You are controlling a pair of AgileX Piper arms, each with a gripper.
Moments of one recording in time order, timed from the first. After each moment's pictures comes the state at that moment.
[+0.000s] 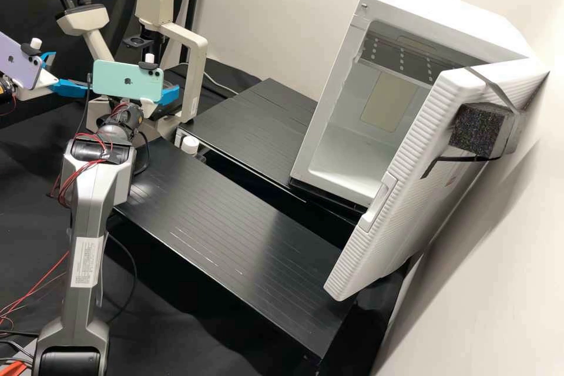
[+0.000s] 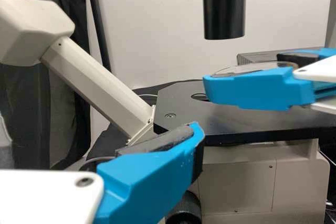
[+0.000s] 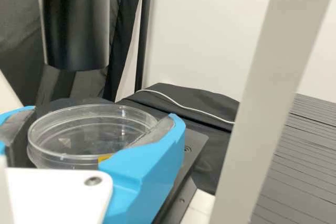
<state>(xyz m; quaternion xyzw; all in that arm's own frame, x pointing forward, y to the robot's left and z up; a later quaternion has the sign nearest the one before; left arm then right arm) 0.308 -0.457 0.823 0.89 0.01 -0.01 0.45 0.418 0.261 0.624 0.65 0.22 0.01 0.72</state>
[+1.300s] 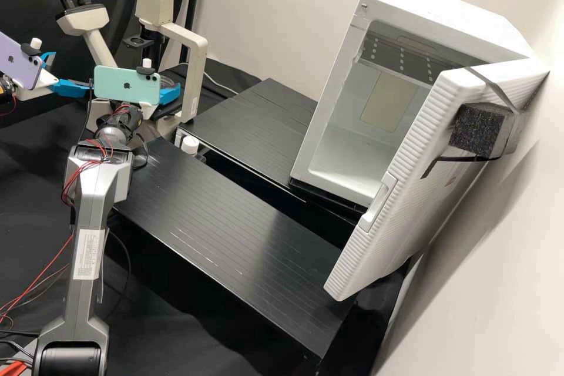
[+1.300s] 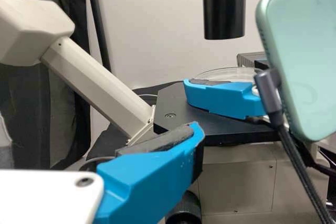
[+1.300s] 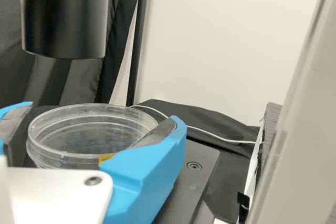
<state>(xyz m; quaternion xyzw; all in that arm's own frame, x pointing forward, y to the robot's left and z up) 0.308 -0.457 0.823 0.89 0.01 -0.01 0.45 0.444 0.258 0.589 0.64 0.20 0.00 0.74</state>
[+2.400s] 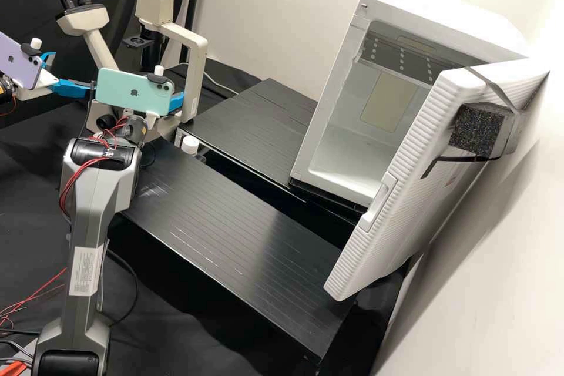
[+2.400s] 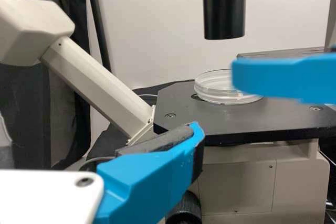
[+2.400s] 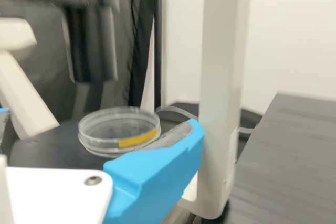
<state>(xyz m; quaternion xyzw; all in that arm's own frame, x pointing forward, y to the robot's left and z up) 0.308 -0.457 0.823 0.89 0.01 -0.01 0.45 0.368 0.228 0.667 0.70 0.25 0.06 0.67</state>
